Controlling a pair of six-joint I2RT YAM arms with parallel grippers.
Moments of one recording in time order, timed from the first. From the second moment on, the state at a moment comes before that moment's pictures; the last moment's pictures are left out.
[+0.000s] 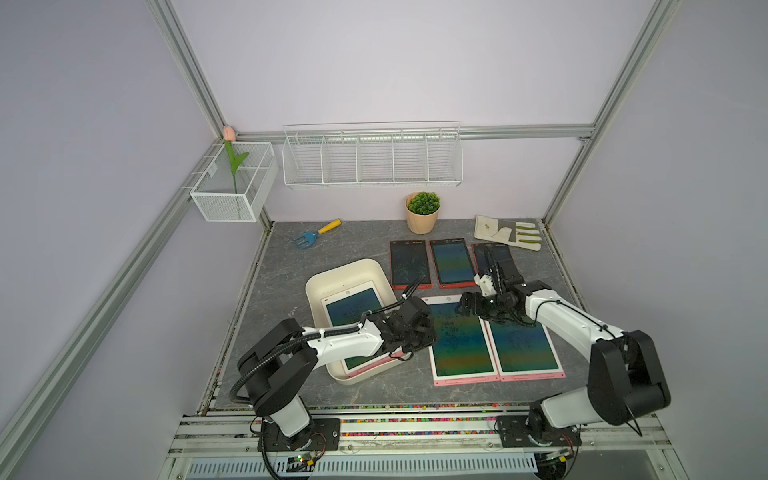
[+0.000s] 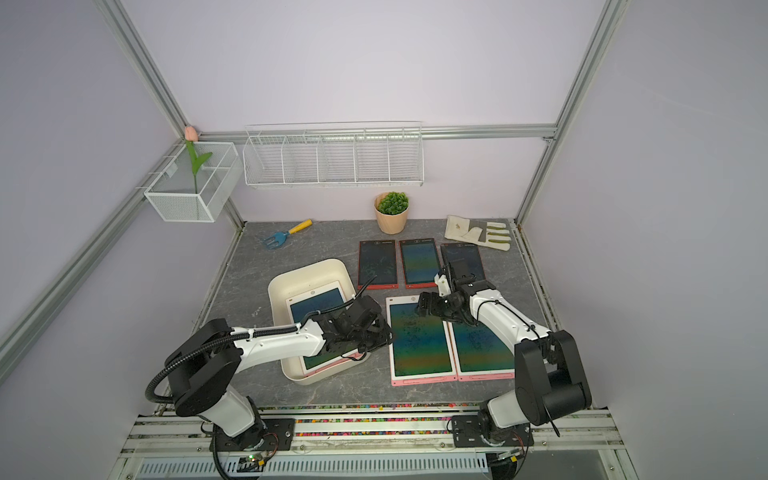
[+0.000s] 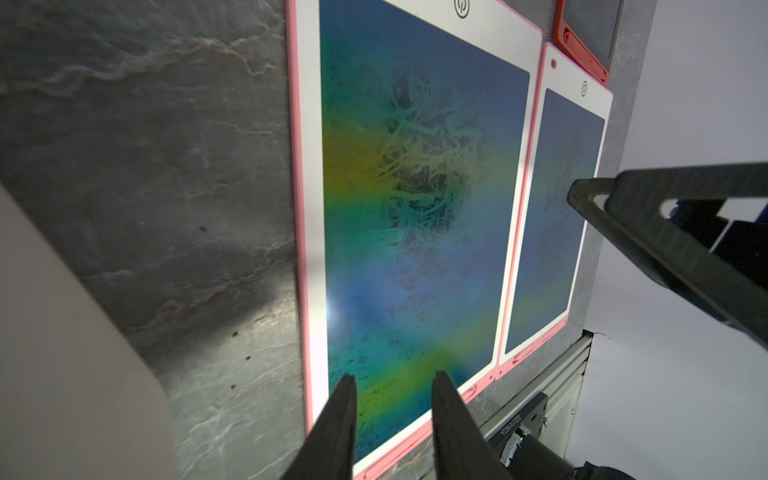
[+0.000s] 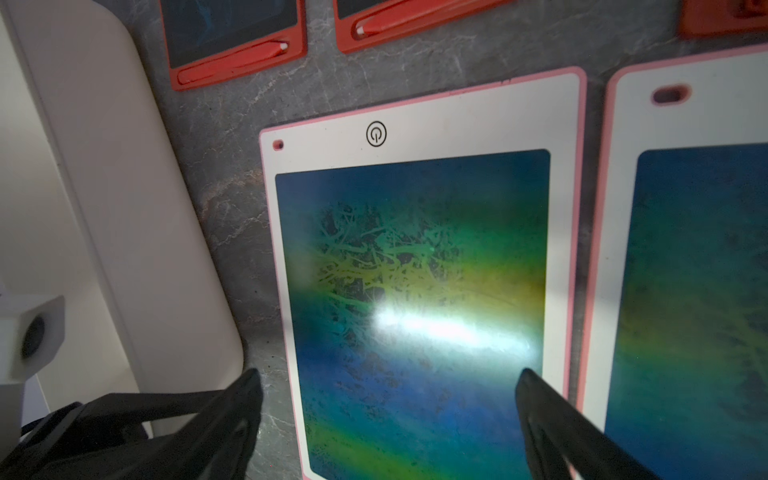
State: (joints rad) left arm -1.01 1.65 0.91 -0.14 0.14 -1.15; right arm 0.30 1.46 0.92 -0.62 -0.34 0.39
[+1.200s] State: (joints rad) left arm -0.84 1.10 0.85 -0.71 -0.12 -1.00; right arm 0.70 1.60 1.31 -0.66 -0.31 0.47
